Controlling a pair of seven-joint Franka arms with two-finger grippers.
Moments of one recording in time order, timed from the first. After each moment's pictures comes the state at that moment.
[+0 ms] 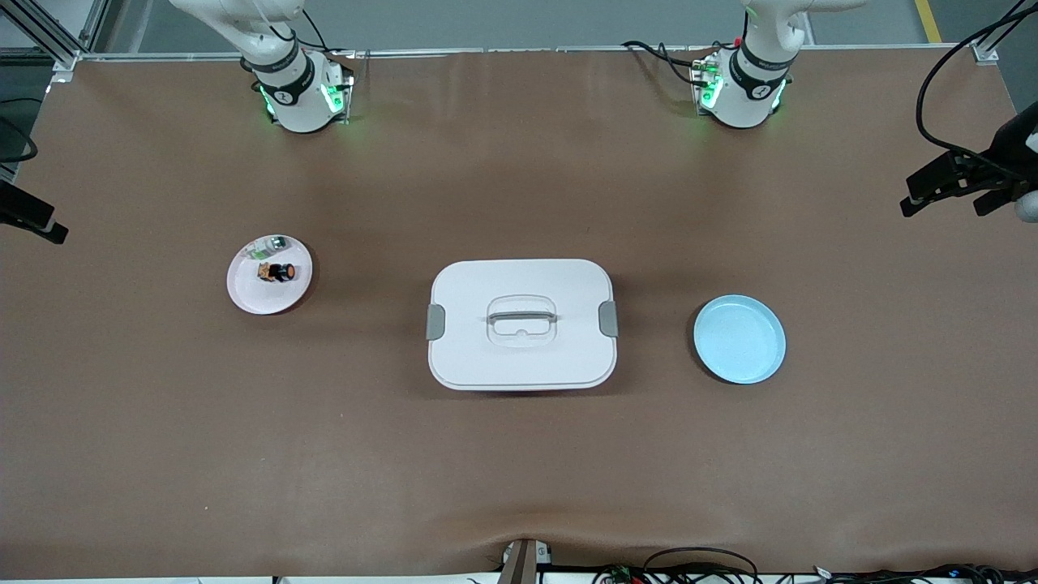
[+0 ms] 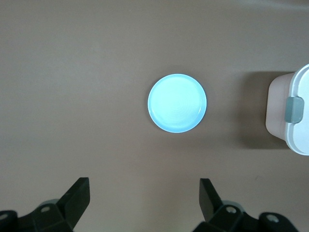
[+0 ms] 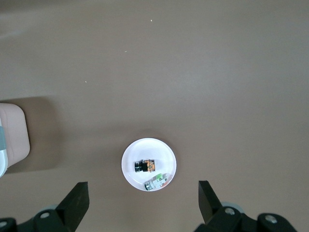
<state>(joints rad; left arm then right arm) -0.01 -0.04 0.01 -1.59 -0.04 1.58 -0.02 -0.13 0.08 0.01 -1.41 0.04 1.53 -0.03</state>
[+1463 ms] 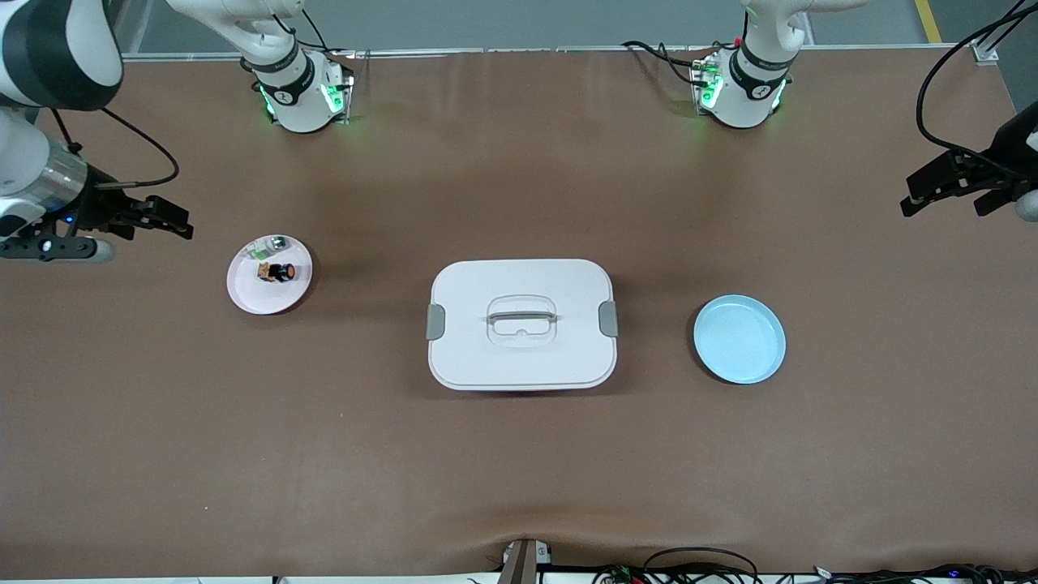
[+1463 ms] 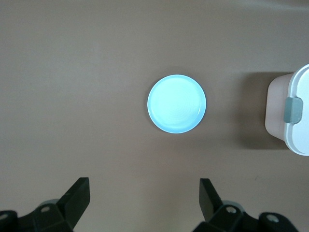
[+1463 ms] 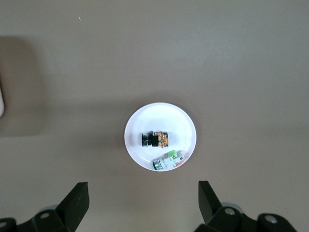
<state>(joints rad) -0.01 -0.04 0.01 -1.59 -0.04 1.58 -0.02 -0.05 -0.11 0.00 -1.99 0.04 1.79 -0.03</state>
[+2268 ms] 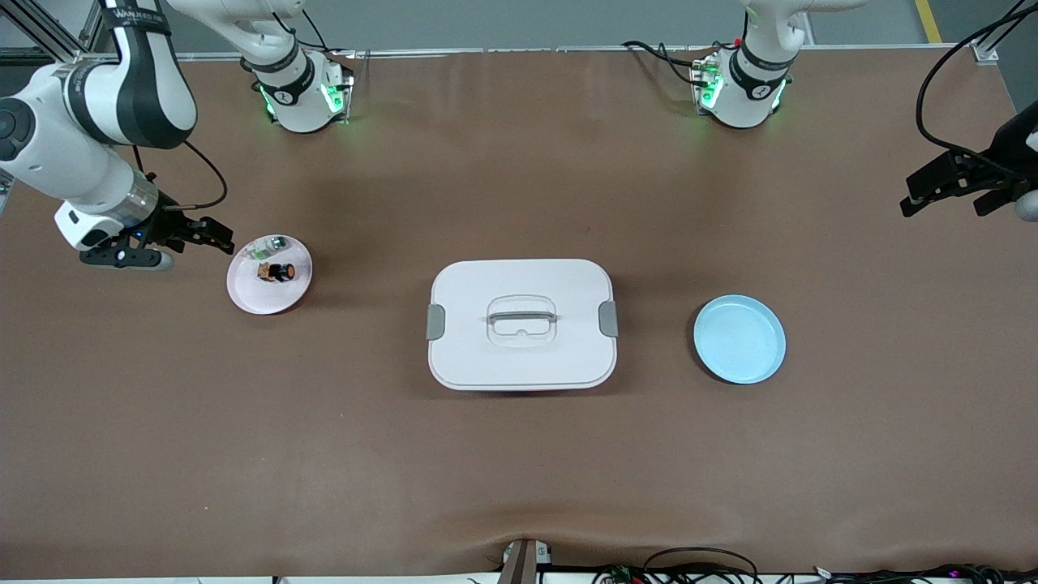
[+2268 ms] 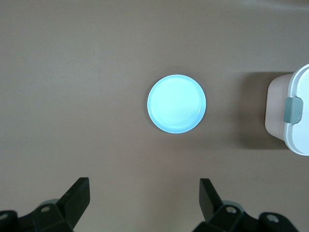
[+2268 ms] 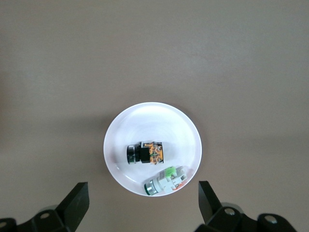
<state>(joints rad) -0.01 -0.04 0.00 -1.59 -0.04 1.58 -0.02 -0.07 -0.13 -0.01 -2.36 0.04 2.20 -0.03</state>
